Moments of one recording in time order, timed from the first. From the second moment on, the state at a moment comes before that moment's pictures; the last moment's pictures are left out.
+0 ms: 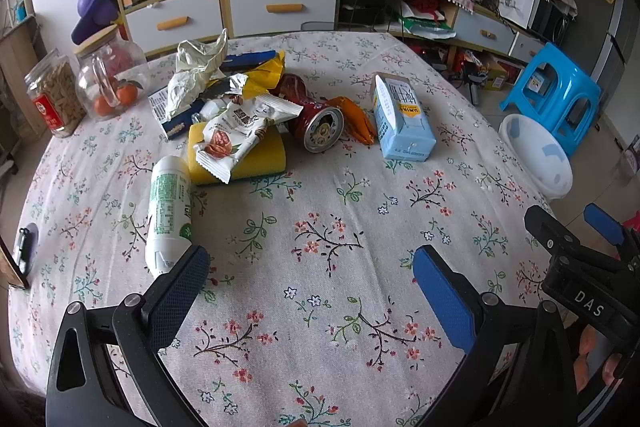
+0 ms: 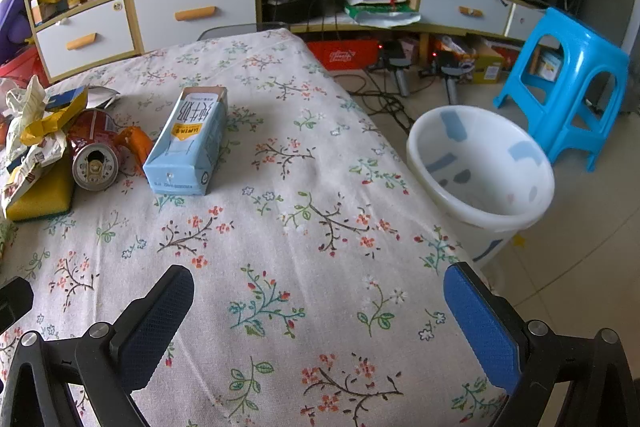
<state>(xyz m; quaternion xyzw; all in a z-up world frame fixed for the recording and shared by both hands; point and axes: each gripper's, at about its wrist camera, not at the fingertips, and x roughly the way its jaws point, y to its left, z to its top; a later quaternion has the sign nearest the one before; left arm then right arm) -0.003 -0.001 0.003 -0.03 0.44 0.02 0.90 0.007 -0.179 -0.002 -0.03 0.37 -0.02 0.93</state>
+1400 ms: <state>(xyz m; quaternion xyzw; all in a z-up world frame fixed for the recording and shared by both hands) 0.079 0.122 -0.038 -0.06 0.58 0.04 0.81 0.156 -0.120 -0.030 0.00 0.53 0.17 0.83</state>
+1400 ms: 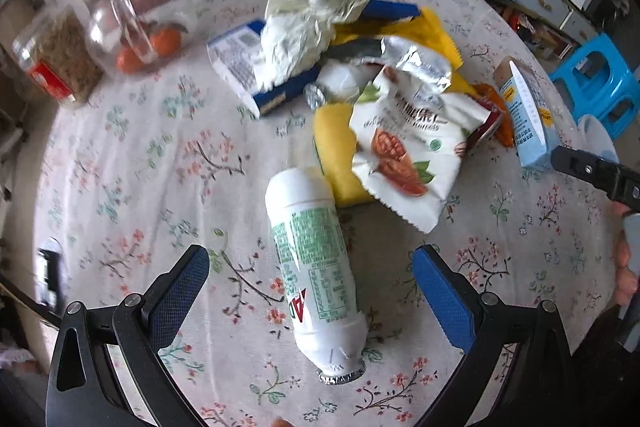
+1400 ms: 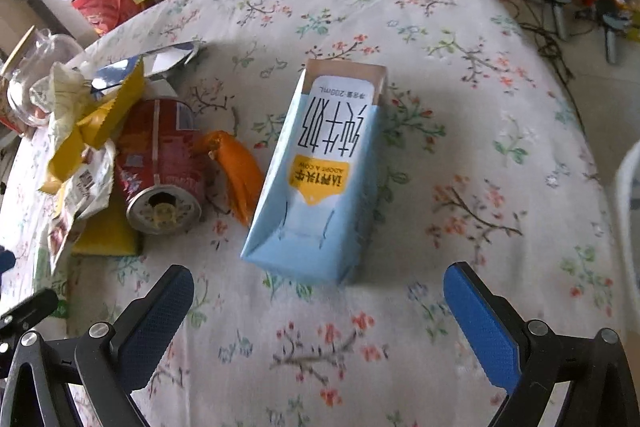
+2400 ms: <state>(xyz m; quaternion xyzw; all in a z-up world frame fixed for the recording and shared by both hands) 0.057 0.167 -0.010 -0.14 0.51 0.02 0.85 0.177 -0.124 -0.026 0.03 0.51 0.17 0.84</state>
